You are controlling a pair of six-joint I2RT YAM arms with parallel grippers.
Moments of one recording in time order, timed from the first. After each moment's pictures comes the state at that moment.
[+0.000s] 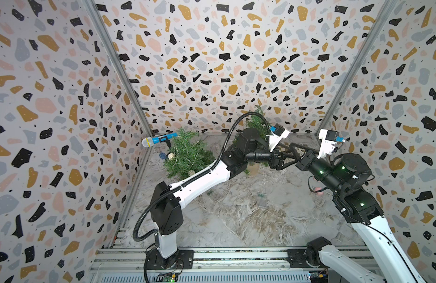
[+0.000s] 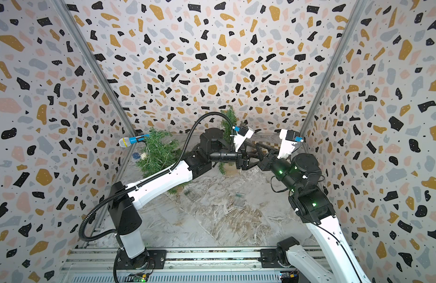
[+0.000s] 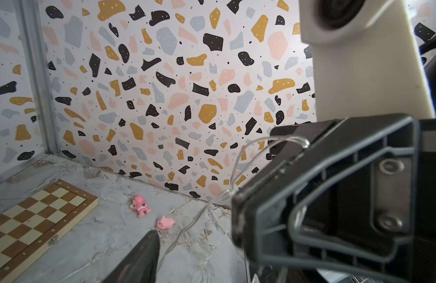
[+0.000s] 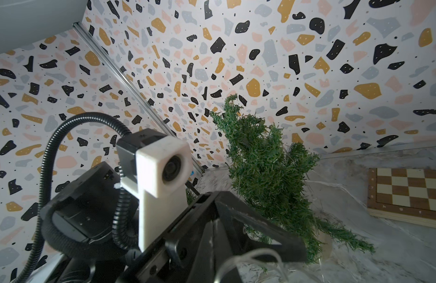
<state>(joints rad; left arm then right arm) -0.89 1.82 1.70 0.08 0.70 -0.29 0.39 0.82 1.11 -0.27 -0.24 0.60</state>
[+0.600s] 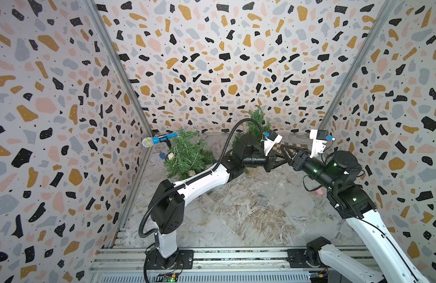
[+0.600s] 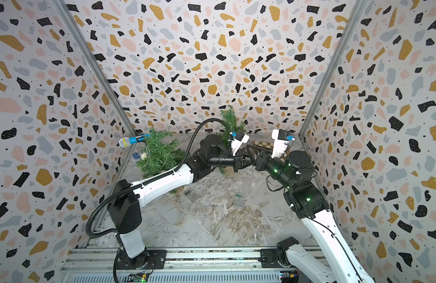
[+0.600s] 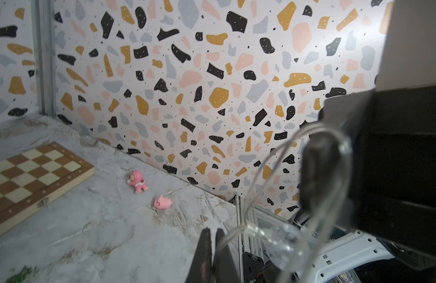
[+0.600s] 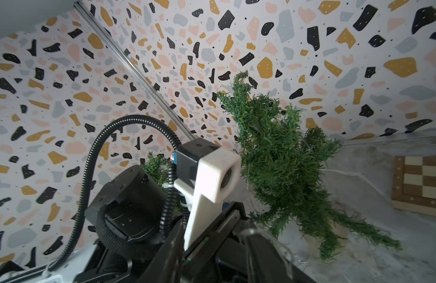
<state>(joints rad) -0.84 1.81 1.54 0.17 0.72 -0.42 0.40 0.87 1.10 -0.28 -0.26 0.57</state>
